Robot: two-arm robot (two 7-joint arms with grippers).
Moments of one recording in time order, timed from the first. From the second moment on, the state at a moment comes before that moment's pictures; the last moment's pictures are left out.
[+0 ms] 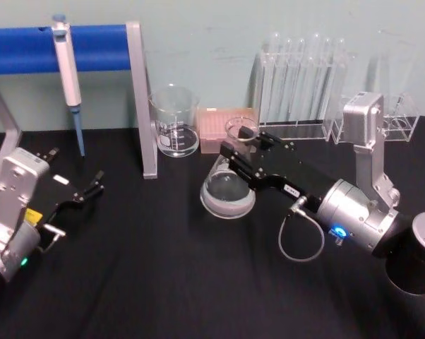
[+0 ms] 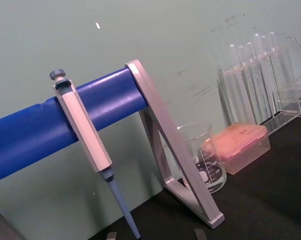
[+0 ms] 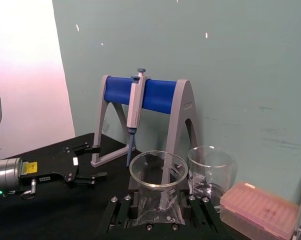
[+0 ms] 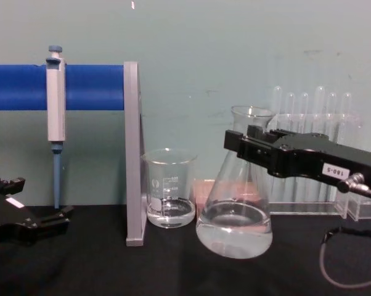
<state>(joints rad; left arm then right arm) -0.20 0.60 0.45 -1.41 -0.25 -0.12 0.03 0.24 0.38 -0.40 -1.56 0.48 0.00 0.46</state>
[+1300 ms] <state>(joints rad) -0.20 0.60 0.45 -1.41 -0.25 -0.12 0.03 0.27 0.39 -0.46 -1.43 0.44 -0.02 0.51</state>
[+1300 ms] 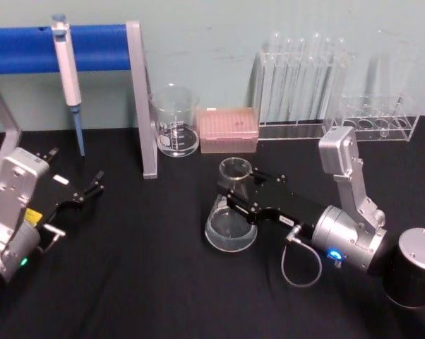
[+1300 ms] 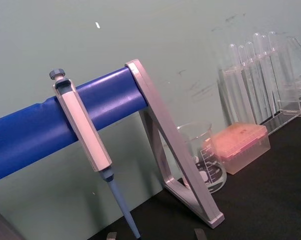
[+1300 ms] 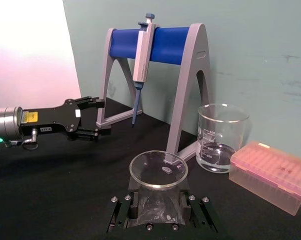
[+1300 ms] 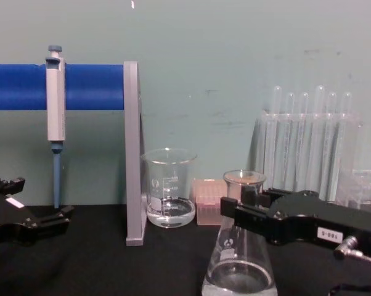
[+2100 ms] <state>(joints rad) -0.20 0.60 0.45 -1.41 -0.25 -0.12 0.03 0.28 0.37 -0.47 -1.35 0.43 -0.10 0.55</state>
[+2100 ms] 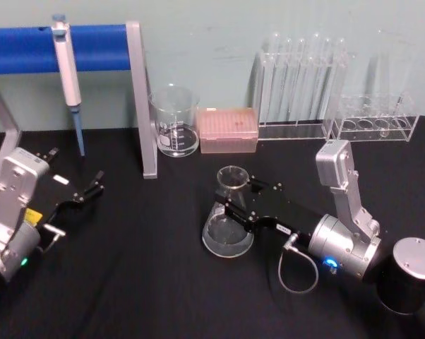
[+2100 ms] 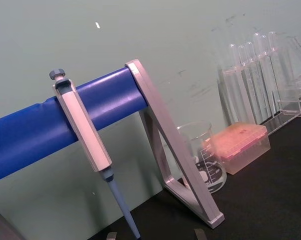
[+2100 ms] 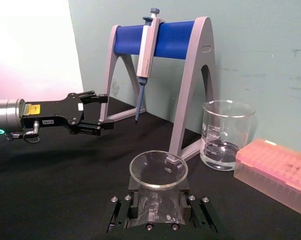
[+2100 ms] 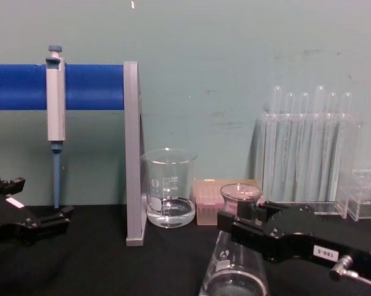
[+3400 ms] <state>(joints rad) -0.20 0.60 0.45 -1.41 -0.25 -0.12 0.03 0.28 0.37 -0.47 -1.34 0.43 -0.07 0.55</state>
